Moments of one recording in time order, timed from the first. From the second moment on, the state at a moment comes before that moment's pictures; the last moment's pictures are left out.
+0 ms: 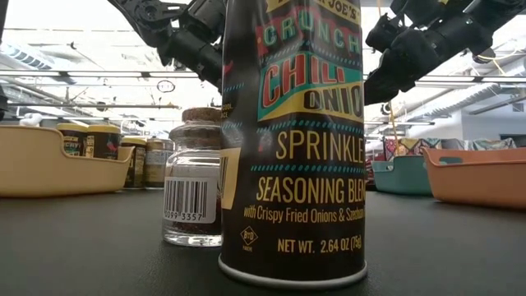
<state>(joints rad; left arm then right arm) 0.25 1.60 0.97 0.11 0.12 0.06 -0.14 1.01 0.56 -0.08 0.03 -0.03</state>
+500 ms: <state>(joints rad) 0.26 1.67 0.97 0.10 0.10 0.06 -0.14 1.01 0.56 -0.08 0.03 -0.03</state>
